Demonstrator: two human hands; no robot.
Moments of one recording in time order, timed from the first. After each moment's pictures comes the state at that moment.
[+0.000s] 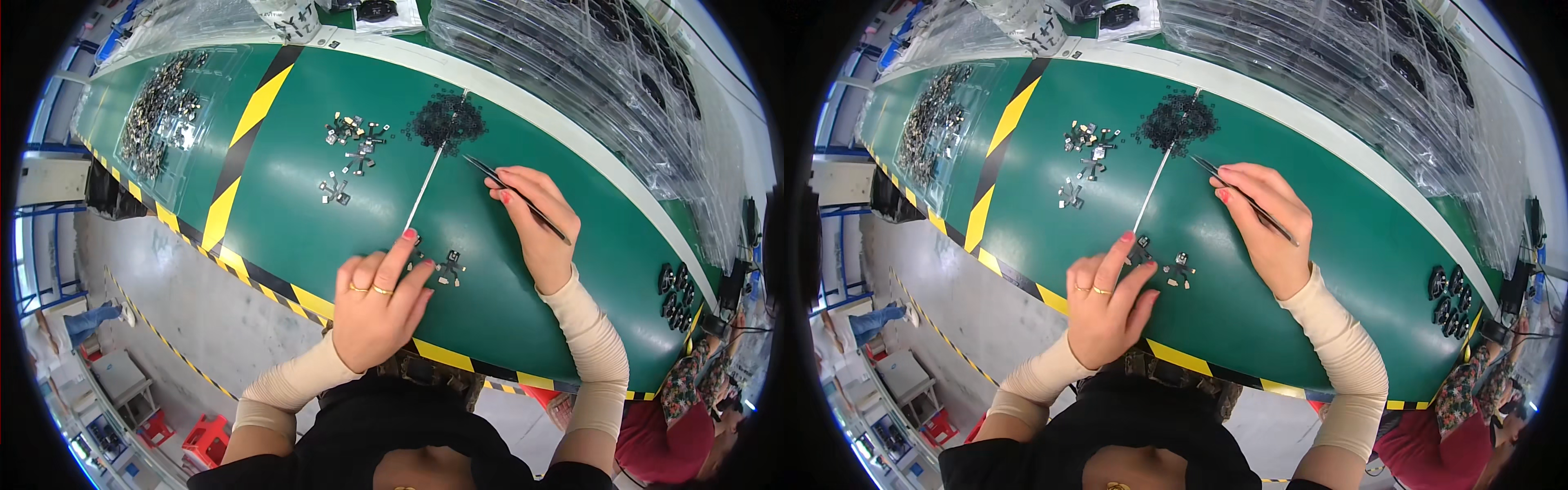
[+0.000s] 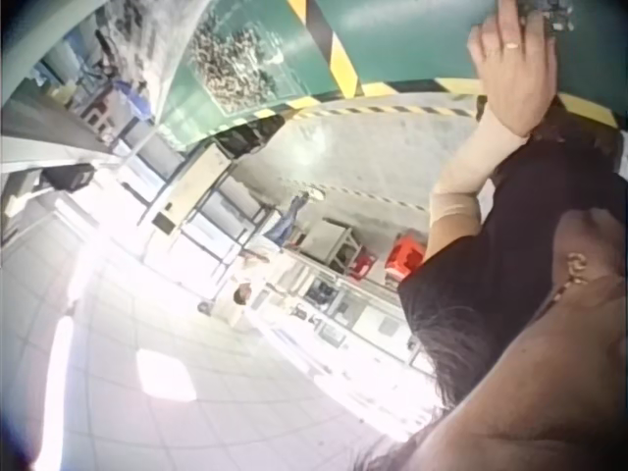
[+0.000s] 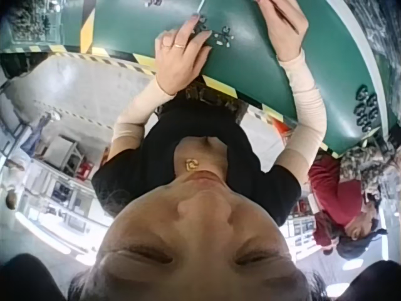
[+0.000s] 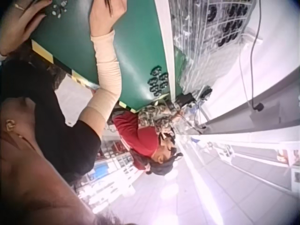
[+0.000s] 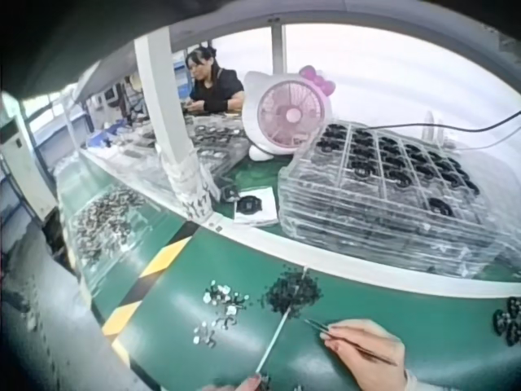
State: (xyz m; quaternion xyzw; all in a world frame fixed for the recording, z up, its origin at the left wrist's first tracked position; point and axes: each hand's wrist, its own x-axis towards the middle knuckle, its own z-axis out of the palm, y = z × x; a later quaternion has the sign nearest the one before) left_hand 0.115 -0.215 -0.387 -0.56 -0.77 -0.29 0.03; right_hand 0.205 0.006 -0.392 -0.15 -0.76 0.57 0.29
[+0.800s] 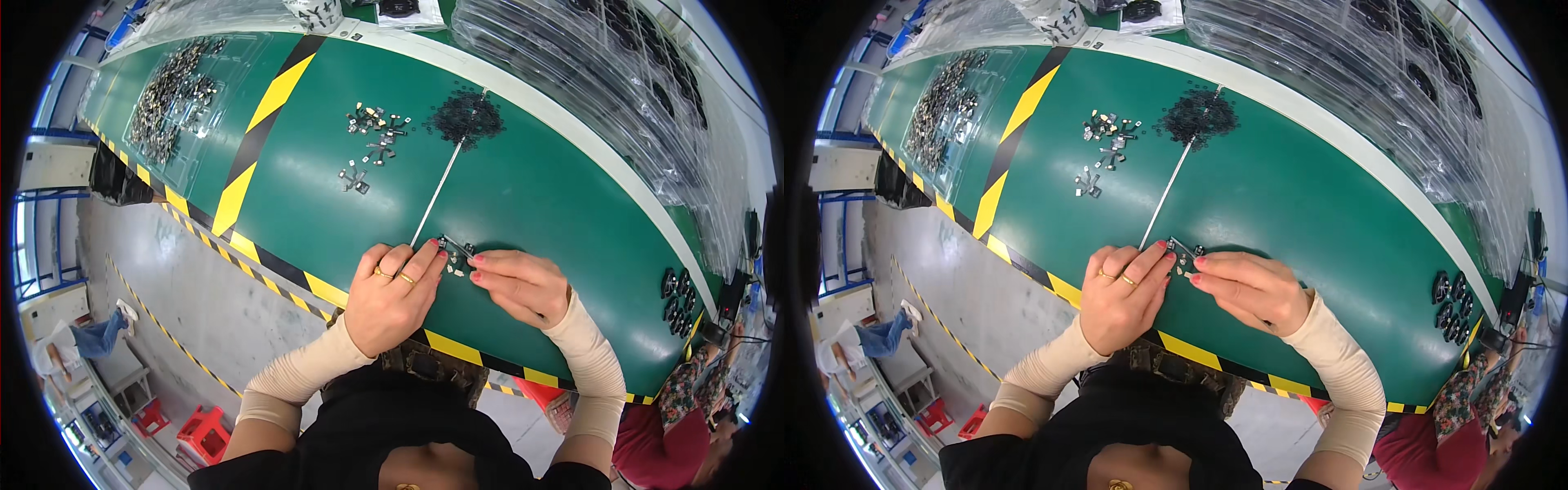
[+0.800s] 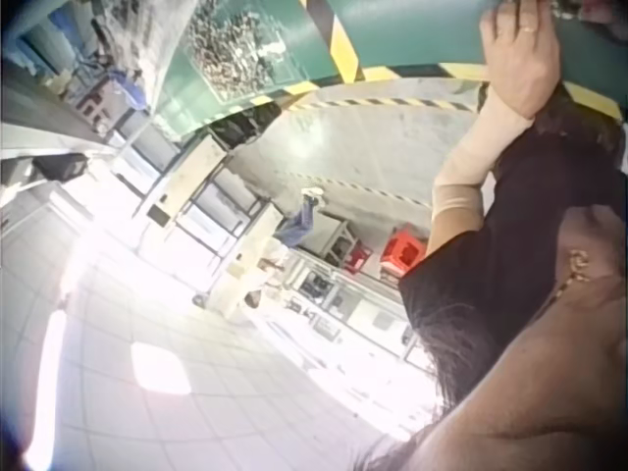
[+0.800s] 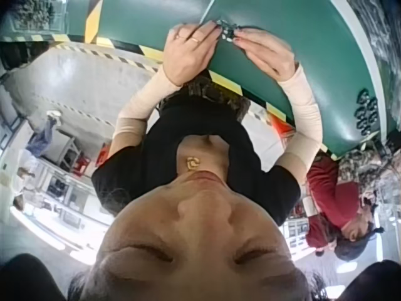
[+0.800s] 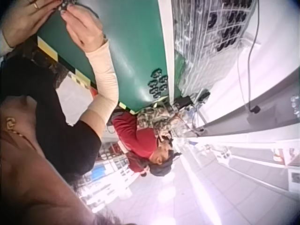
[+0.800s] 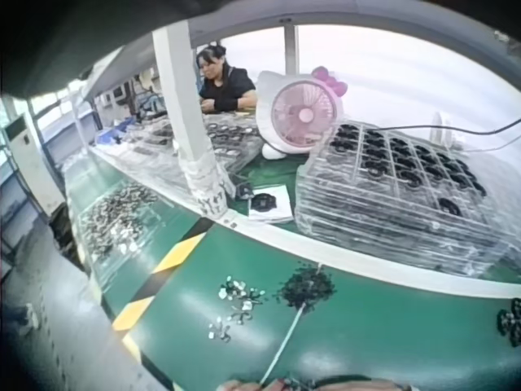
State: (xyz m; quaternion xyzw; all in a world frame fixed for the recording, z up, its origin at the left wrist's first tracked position) left_hand 0.113 -0.216 -0.398 -0.59 -0.76 -0.28 0.07; right_hand 0.239 -0.015 -0.382 0.11 -0.87 0.44 0.18
